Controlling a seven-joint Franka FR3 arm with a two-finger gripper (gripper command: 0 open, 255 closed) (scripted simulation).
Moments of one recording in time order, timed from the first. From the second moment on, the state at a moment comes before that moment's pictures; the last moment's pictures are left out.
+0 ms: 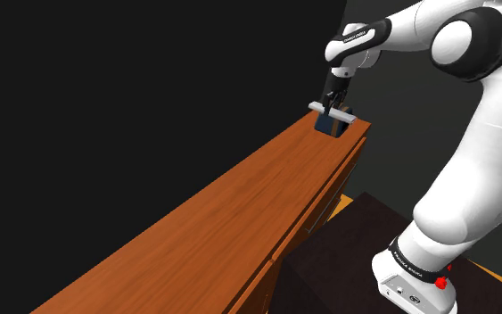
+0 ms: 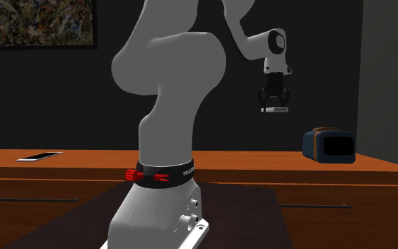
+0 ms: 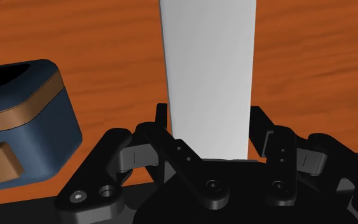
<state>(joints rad) -0.22 0.19 -0.28 -1.88 0.08 2.05 -0.57</state>
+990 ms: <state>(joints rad) -0.26 0.33 -0.28 -1.88 0.13 2.18 -0.65</state>
